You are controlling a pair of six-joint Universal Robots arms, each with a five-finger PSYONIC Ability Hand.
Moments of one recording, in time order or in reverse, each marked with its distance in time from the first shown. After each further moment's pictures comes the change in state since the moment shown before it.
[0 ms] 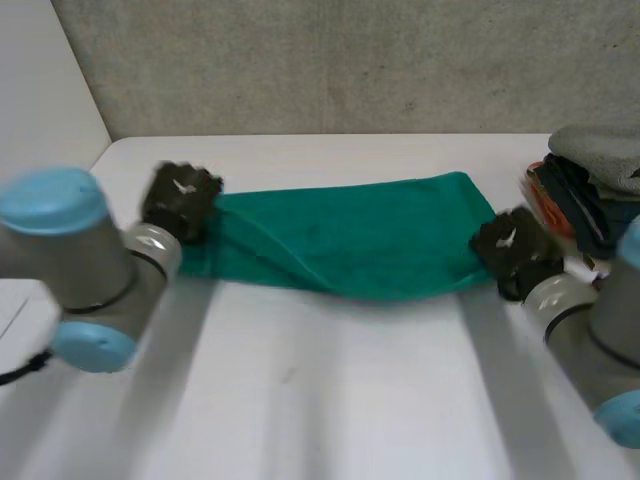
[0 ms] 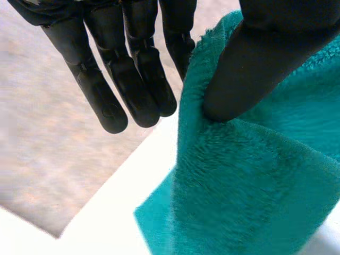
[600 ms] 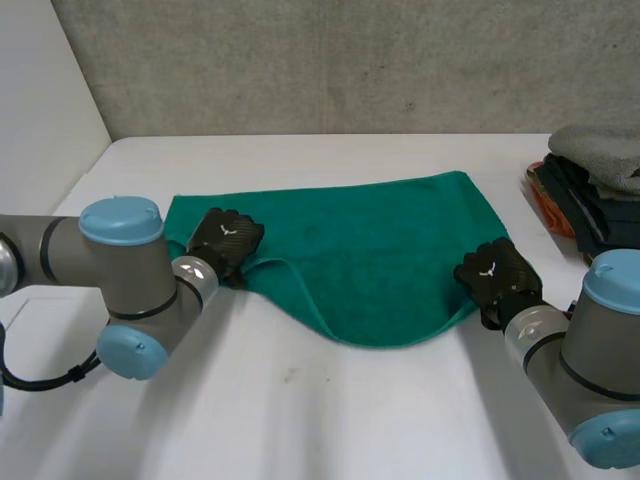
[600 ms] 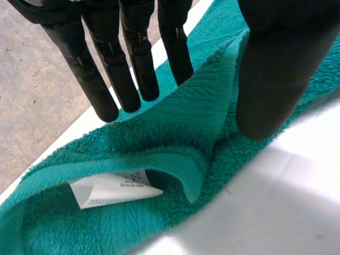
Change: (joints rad) left arm -0.043 -0.278 0.163 -0.078 0.091 -0.016; right arm 0.020 0.139 0.064 -0.137 -0.010 0.006; left_hand -0.463 -0.521 -0.521 -0.524 -0.484; right_hand 0.000 0.000 -0.001 0.000 0.000
